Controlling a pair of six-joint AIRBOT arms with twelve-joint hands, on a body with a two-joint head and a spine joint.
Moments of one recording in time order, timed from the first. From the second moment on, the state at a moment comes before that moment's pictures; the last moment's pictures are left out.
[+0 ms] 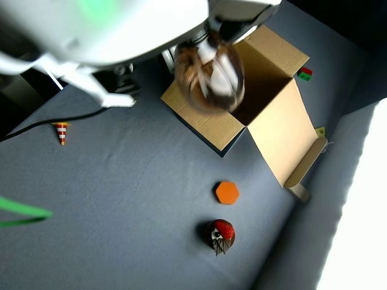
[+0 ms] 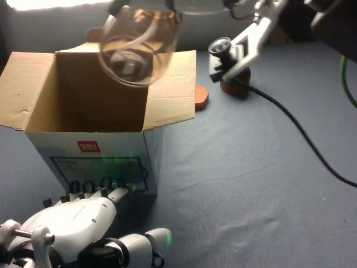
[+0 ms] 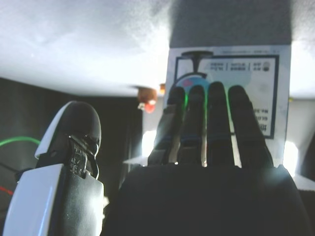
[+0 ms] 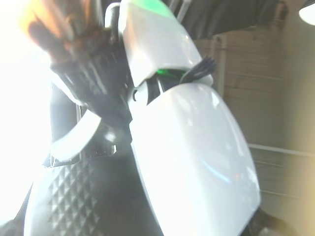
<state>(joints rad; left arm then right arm) 0.82 -0.89 0.37 -1.43 -1.04 1.82 -0.03 -1.23 1.16 -0.33 0.62 -0.34</state>
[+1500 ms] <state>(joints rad) 0.80 -0.98 0.34 -1.44 -1.11 1.82 -0.08 -1.58 1.35 -0.05 0.31 -0.86</state>
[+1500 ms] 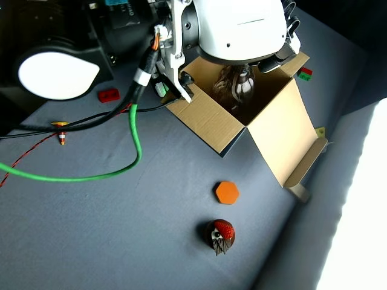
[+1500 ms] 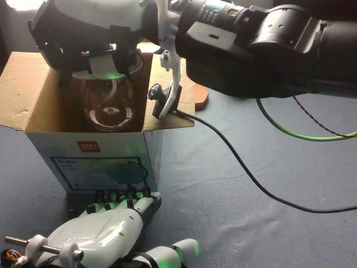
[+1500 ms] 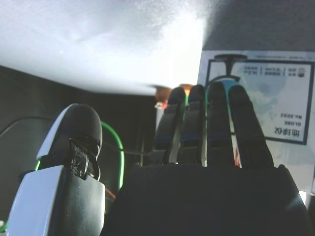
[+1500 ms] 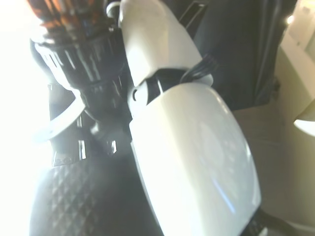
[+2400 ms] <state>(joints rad) 0.81 -0.98 0.32 -1.44 -1.12 1.82 -0.09 -1.61 1.37 -0.04 0.29 -0.98</state>
